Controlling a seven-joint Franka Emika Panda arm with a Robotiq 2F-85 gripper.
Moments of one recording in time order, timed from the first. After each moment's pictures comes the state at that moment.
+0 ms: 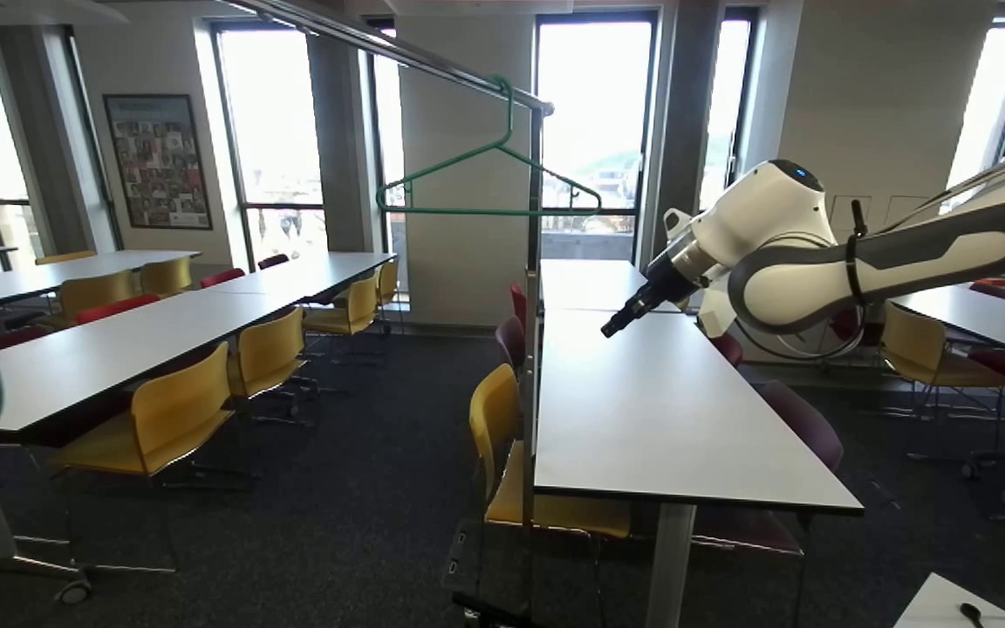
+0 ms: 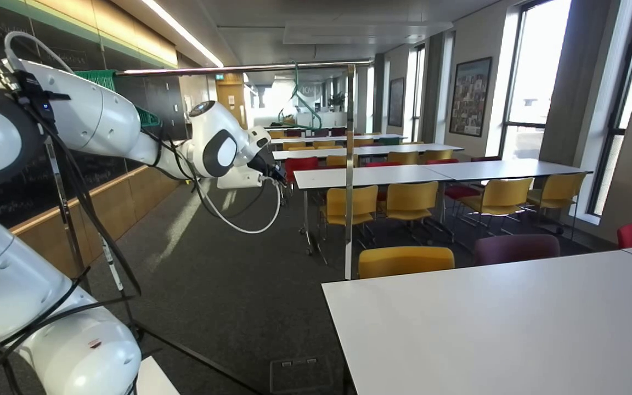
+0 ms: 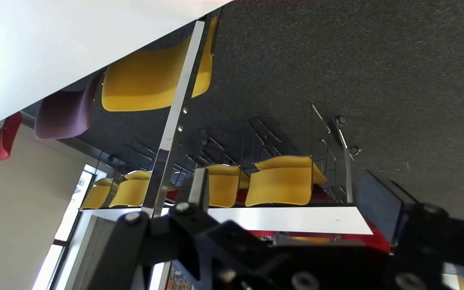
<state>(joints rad) 0.12 -0.43 0.15 -2.40 -0.07 2.76 -0.03</state>
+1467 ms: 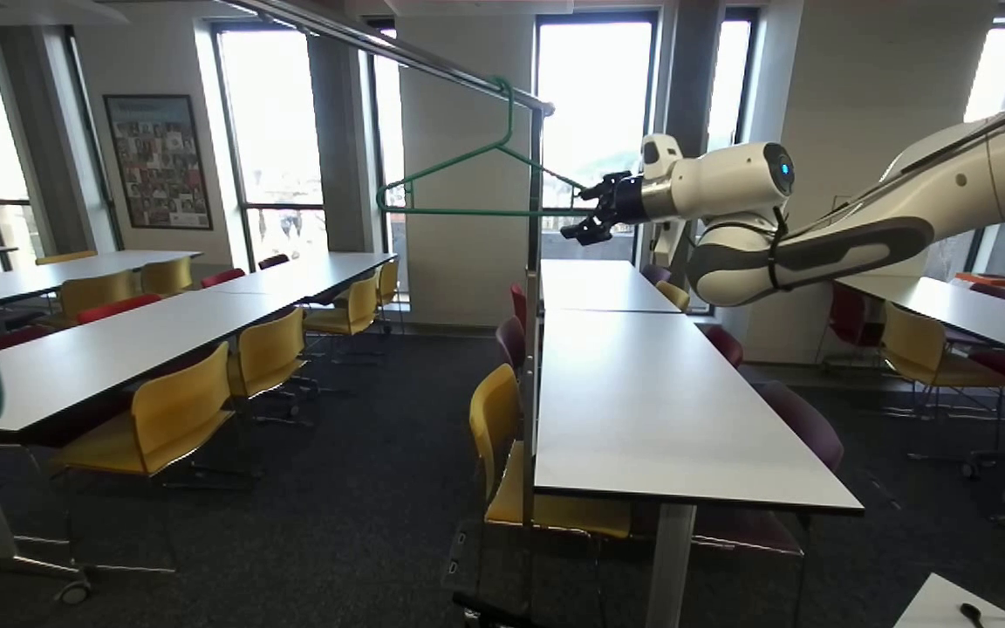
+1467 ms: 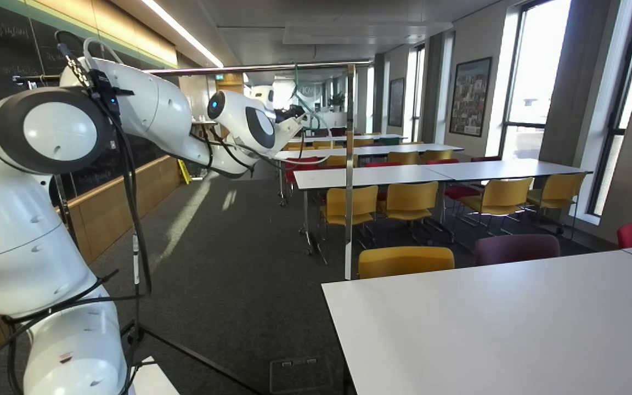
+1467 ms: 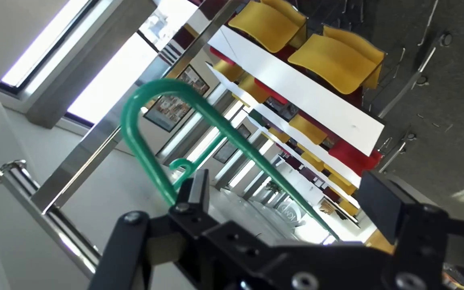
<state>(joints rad) -0.20 -0.17 0.30 -2.06 -0.64 3.29 -0.10</state>
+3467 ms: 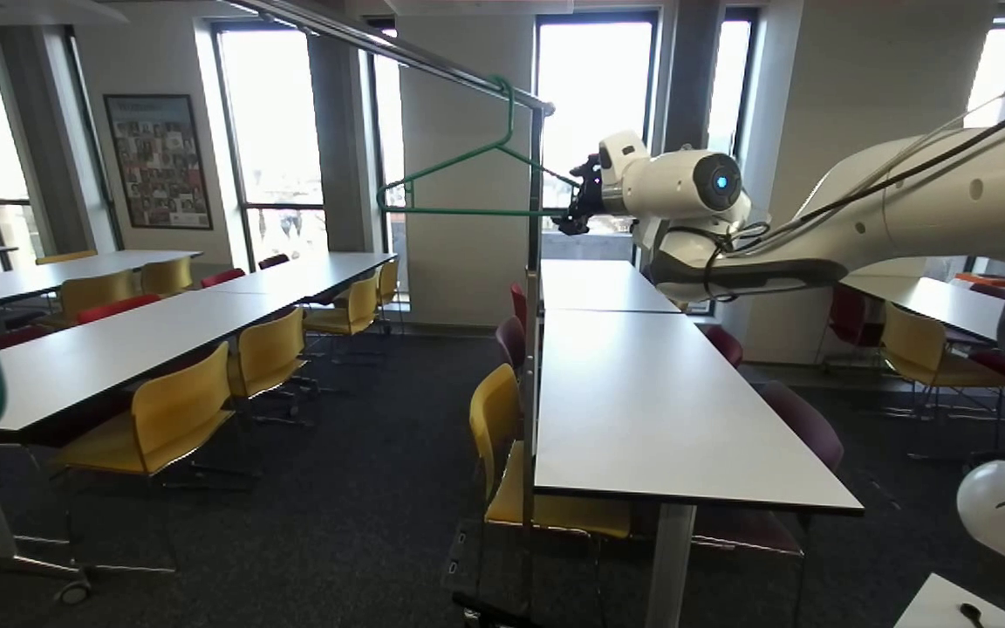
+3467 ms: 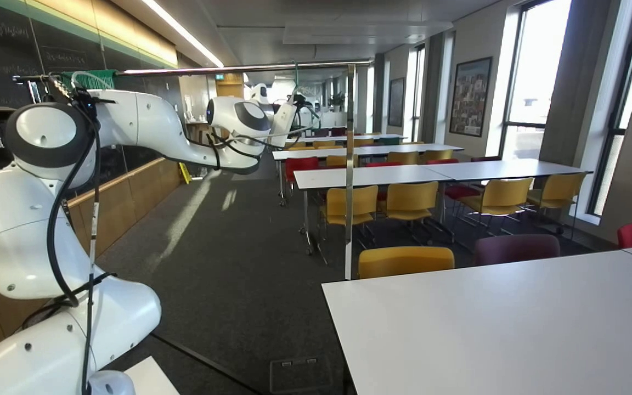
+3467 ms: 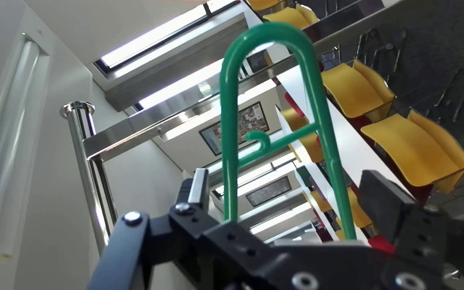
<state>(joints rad) -1.40 -0.52 1.29 -1.90 -0.56 3.29 -0.06</state>
